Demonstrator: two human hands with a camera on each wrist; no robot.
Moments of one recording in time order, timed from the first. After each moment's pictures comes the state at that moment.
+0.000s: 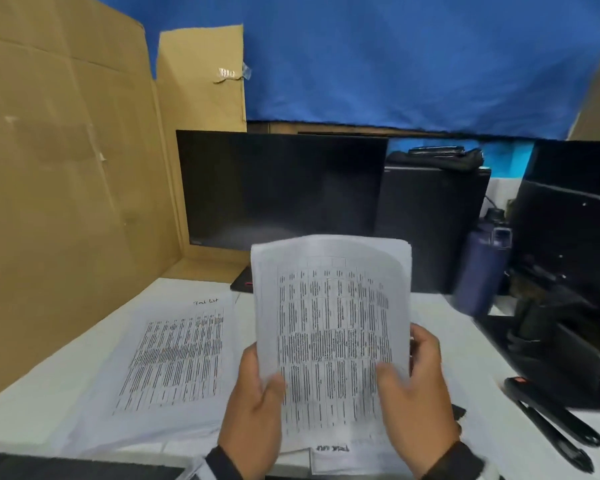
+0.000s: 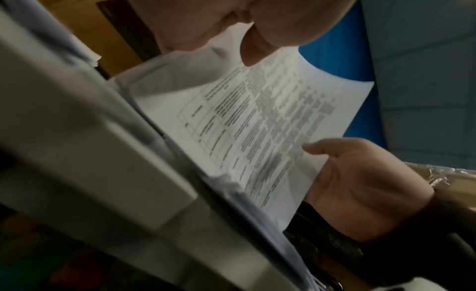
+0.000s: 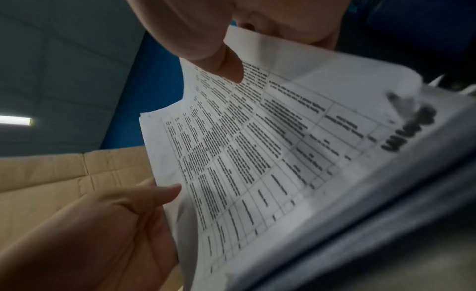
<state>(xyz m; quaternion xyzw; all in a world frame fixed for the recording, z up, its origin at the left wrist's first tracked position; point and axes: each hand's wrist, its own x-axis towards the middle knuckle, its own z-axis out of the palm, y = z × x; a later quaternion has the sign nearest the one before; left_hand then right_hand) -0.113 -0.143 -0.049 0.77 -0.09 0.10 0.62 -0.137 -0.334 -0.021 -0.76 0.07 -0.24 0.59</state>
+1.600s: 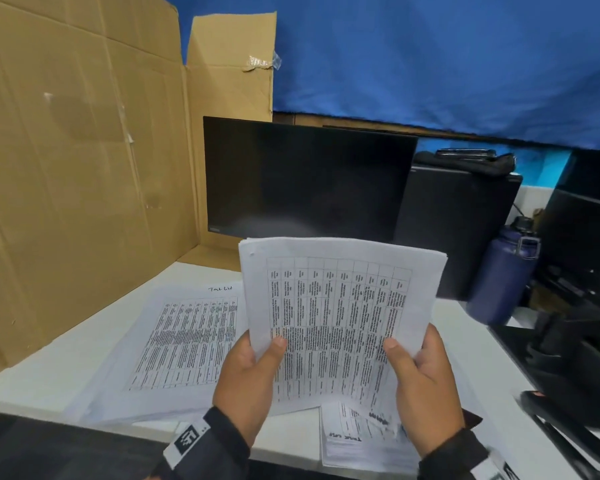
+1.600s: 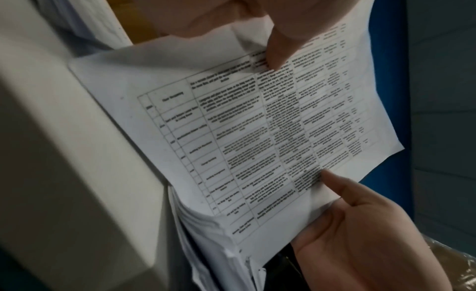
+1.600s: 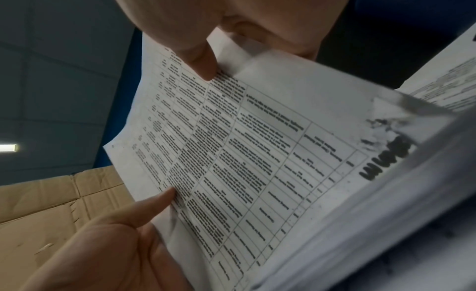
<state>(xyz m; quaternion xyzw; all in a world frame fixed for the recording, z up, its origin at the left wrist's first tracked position) -0.088 -0.129 -0.044 0.68 0.02 0.10 0.73 -0.118 -0.331 -0.024 -0.73 -0.01 -0.24 0.64</state>
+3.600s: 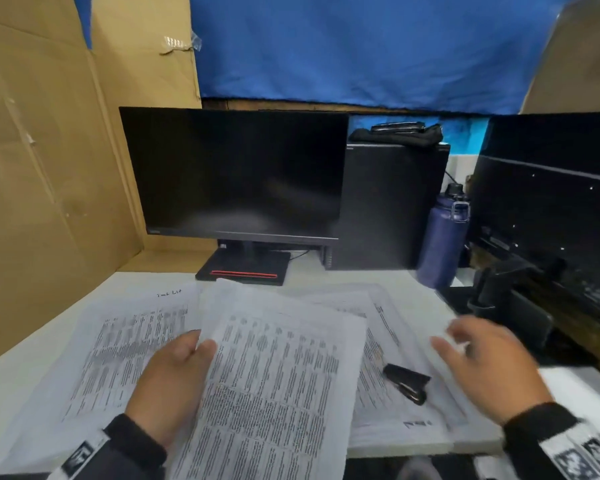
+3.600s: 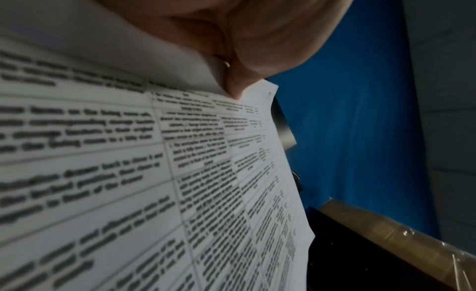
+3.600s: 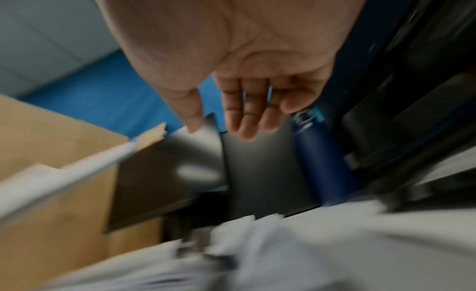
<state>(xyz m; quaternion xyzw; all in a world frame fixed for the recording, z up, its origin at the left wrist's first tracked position) -0.085 -0.106 -0.031 0.83 0.03 0.04 0.56 -0.147 -0.477 -0.031 -0.94 0.20 -0.22 0.19</state>
